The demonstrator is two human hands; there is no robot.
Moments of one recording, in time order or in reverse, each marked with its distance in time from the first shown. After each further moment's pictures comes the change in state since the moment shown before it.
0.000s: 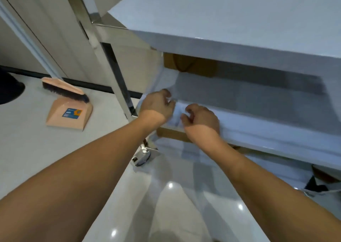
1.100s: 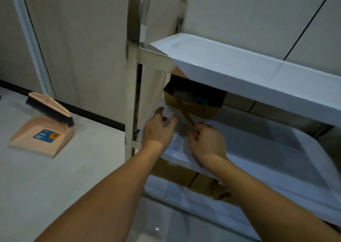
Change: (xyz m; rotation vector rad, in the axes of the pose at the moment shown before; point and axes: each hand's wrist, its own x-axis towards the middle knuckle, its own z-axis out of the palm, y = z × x) left_hand 0.011 -0.019 0.020 -0.675 0.243 -0.056; right_hand 0.021 -0.013 -0.012 -0.249 0.297 -0.182
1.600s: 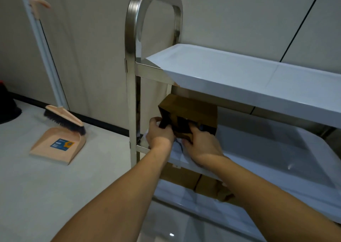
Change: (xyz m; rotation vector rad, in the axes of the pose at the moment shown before) left_hand -0.003 0.009 0.016 -0.426 0.227 -0.320; right_hand 0.001 -0.002 -0.009 -0.007 -0.165 -0.150
